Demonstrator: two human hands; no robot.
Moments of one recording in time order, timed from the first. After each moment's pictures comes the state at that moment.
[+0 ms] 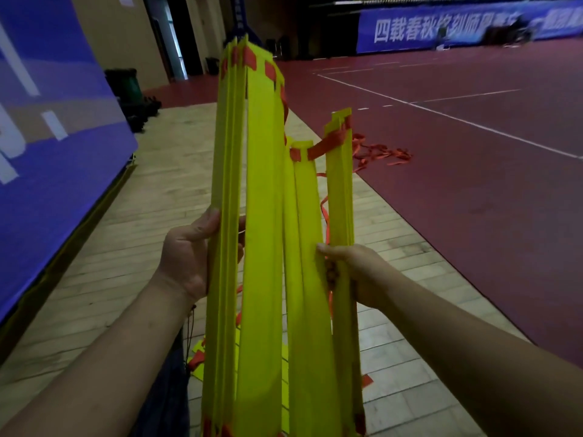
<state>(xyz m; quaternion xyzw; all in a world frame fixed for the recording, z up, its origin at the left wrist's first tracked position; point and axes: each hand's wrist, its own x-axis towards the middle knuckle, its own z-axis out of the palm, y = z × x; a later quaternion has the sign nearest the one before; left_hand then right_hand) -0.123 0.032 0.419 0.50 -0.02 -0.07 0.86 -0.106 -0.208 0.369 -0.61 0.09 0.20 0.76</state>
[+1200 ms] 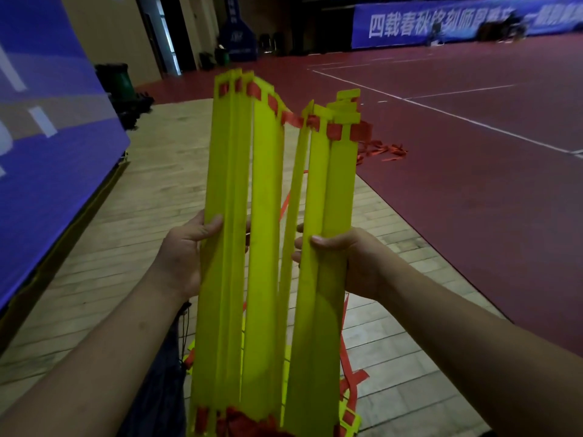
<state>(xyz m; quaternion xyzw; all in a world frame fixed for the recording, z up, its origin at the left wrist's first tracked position) -0.109 0.038 0.410 0.57 -0.01 -0.08 0.82 -0.121 -0.205 0.399 -0.48 0.02 0.25 0.84</state>
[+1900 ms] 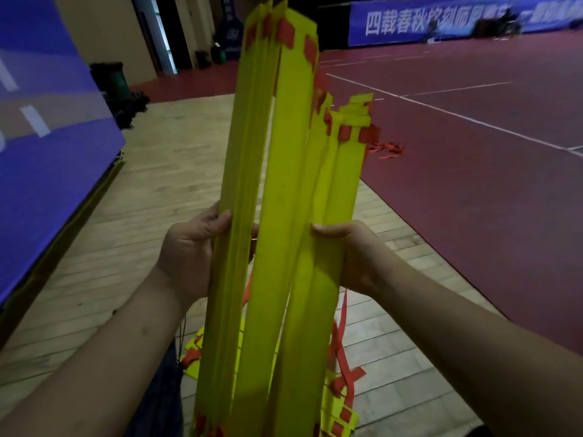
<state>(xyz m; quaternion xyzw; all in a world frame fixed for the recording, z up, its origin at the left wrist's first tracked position) -0.128 0.019 0.426 0.53 -0.14 -0.13 0.82 -0.119 -0.207 0.405 -0.50 0.08 0.22 0.84</state>
